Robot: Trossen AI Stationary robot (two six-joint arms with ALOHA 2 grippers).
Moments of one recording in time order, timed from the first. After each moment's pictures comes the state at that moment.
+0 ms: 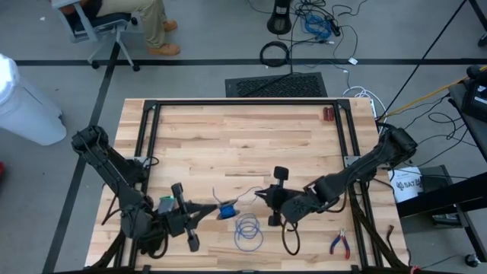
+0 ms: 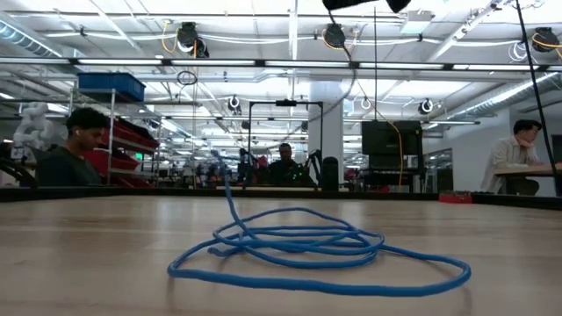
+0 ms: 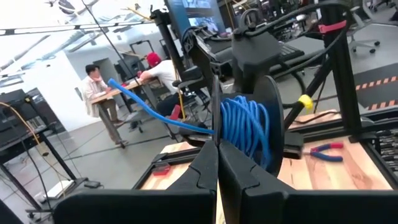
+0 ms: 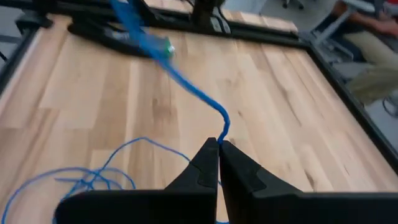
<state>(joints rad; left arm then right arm) -0.87 1.45 1.04 0.57 -1.15 0.50 0.52 1.56 1.16 -0.29 0.69 0.26</state>
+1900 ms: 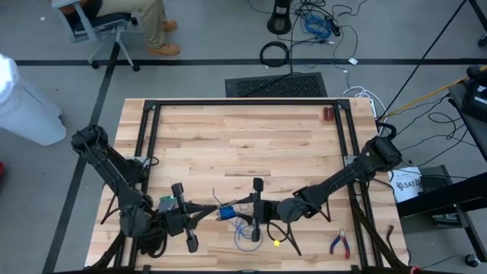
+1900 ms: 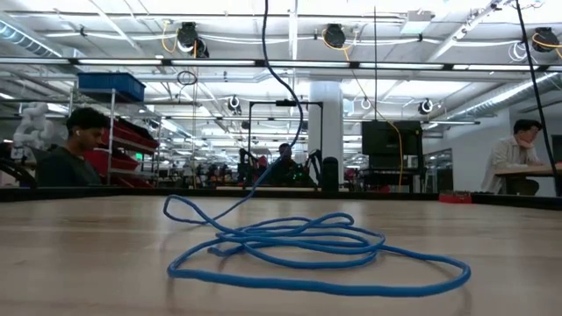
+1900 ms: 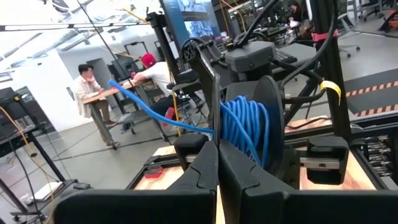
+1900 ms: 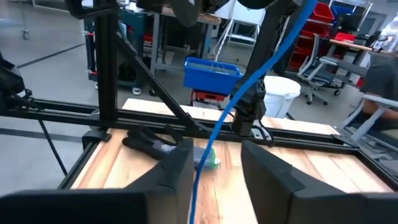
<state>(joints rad) -0.86 1.44 1.04 0.56 -1.13 0.48 0.51 1.77 1.16 0.51 0.58 -0.07</state>
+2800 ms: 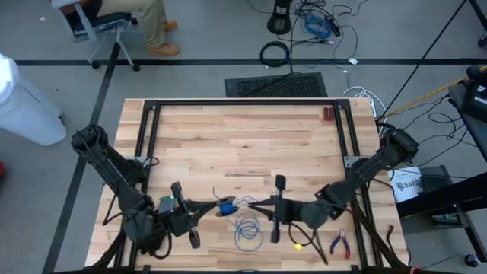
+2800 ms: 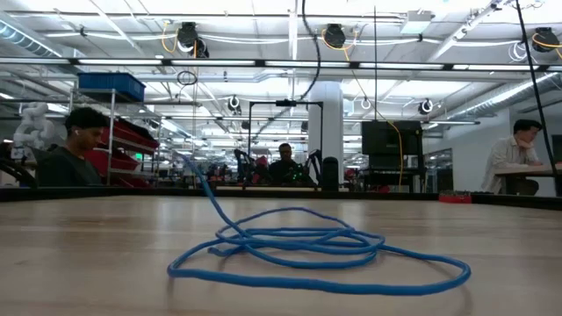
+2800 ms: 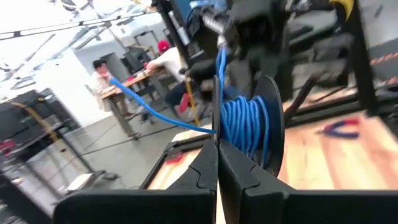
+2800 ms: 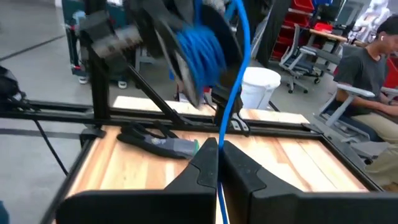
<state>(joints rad) -0.87 1.44 1.04 0.43 -1.21 0.48 0.63 1.56 1.16 0.23 0.76 0.00</state>
